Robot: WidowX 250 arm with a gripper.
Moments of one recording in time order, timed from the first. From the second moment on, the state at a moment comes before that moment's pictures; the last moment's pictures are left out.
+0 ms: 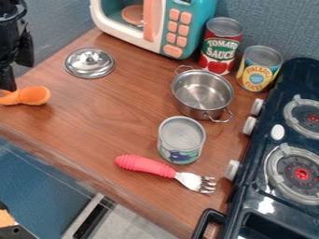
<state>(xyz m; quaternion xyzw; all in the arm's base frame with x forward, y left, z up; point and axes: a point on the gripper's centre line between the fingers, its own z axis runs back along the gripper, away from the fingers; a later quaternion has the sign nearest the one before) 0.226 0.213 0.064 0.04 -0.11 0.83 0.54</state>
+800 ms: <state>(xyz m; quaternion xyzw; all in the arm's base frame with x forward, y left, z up) 0.286 0.115 0.086 -0.03 -0.09 0.70 0.70</state>
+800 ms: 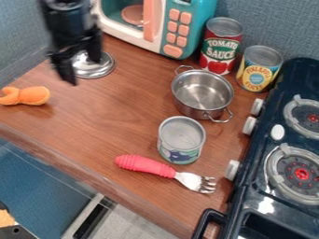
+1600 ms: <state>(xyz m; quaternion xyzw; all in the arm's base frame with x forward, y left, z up) 0.379 -0.001 0.044 -0.03 -0.06 0.53 0.84</state>
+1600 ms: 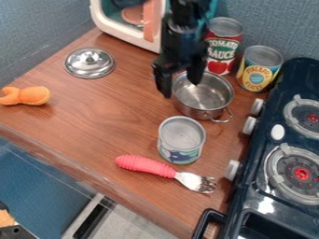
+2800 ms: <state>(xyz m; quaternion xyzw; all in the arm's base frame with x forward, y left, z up) 0.361 -0.007 0.029 -0.02 -0.07 0.51 0.86</state>
